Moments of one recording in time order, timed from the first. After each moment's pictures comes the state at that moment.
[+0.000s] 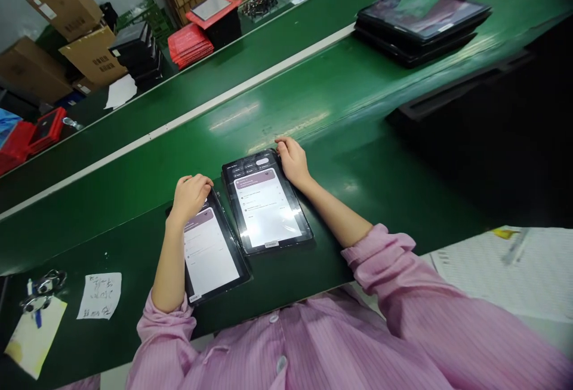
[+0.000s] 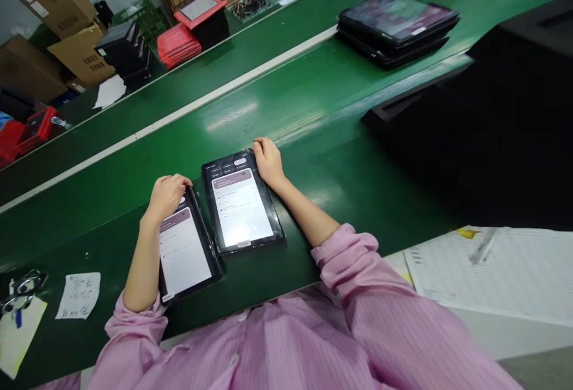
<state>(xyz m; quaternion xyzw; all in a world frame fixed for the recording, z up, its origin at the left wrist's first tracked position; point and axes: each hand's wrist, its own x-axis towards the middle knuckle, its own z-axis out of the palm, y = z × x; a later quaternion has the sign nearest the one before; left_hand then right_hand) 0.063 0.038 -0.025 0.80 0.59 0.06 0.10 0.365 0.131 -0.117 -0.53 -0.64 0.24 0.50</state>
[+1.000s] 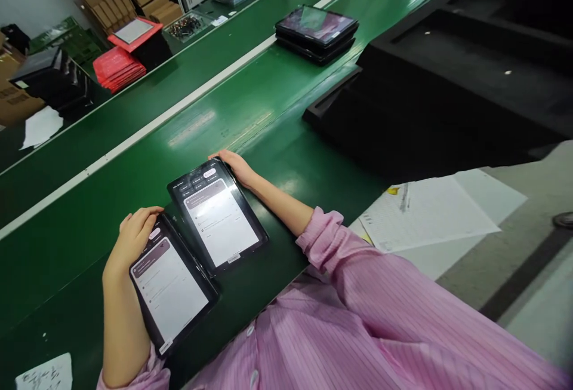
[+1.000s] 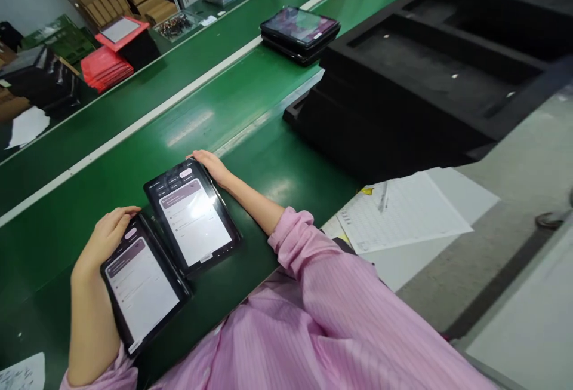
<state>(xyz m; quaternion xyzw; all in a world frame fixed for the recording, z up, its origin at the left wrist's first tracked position) 0.047 0.040 -0.016 0.74 0.64 0.05 0.21 0.362 0.134 -0.100 -0.34 -0.42 0.64 0.54</state>
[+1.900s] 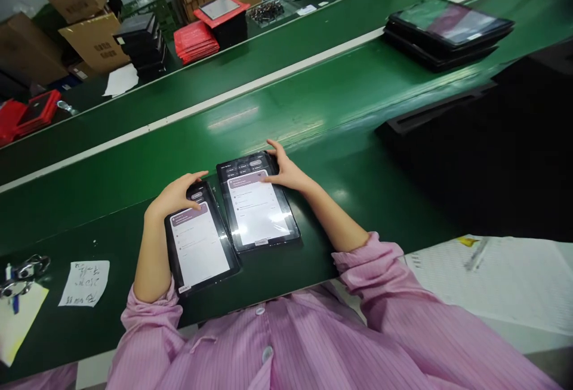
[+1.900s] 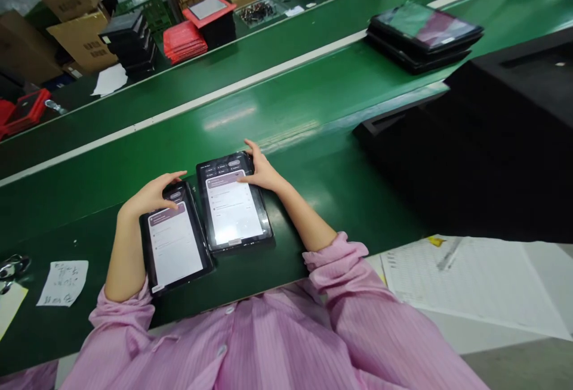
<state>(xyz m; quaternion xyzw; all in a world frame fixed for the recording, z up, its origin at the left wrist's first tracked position) 0.035 0.030 -0.010 0.76 0.58 0.05 0.29 0.385 0.119 -0.112 -0.40 -0.71 0.45 0.38</state>
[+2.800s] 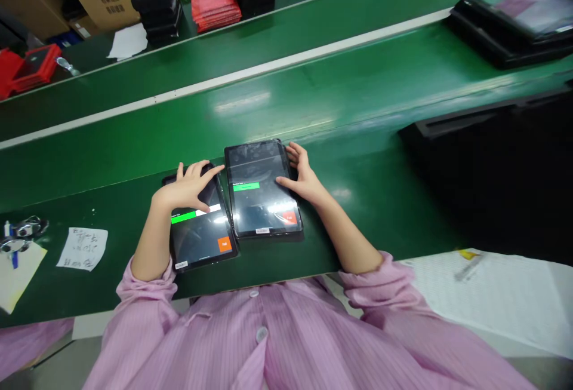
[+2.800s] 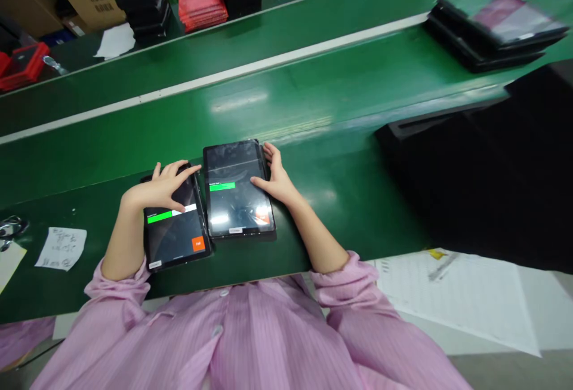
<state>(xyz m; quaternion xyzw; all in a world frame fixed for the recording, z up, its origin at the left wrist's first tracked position) 0.056 -0.002 -0.007 0.79 0.55 -0.10 0.24 0.393 0.068 -0.116 -0.42 -0.67 0.48 0.38</state>
